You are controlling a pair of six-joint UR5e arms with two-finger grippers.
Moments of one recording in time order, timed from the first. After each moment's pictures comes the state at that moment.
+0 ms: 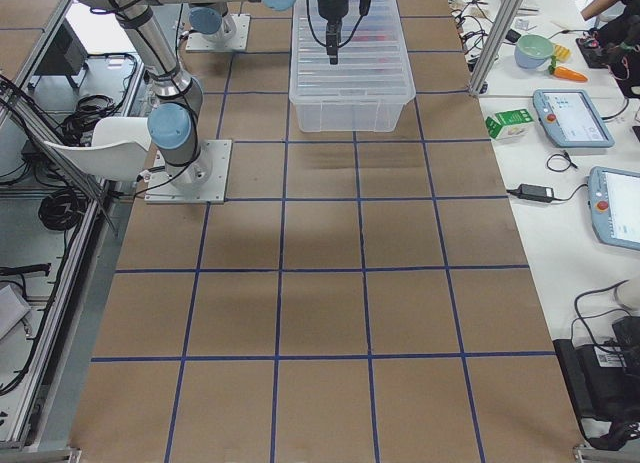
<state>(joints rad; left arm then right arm) -1.52 -1.63 -1.62 -1.58 1.61 0.04 1.58 -1.67 1.64 -1.64 -1.58 0.14</state>
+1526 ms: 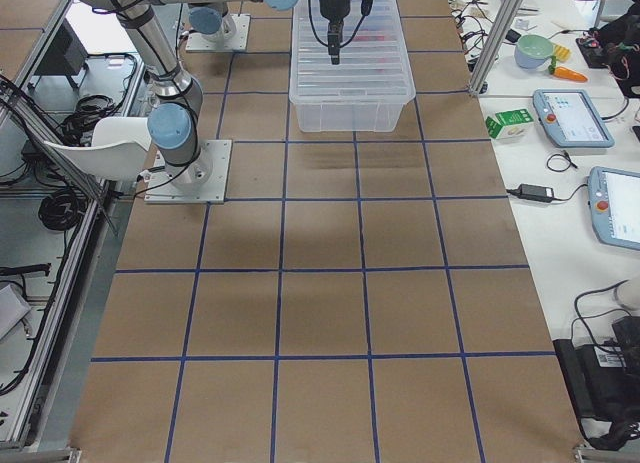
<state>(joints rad) -1.52 -1.57 -1.64 -1.58 1.60 0.04 1.58 -1.66 1.63 -1.64 -1.58 0.14</state>
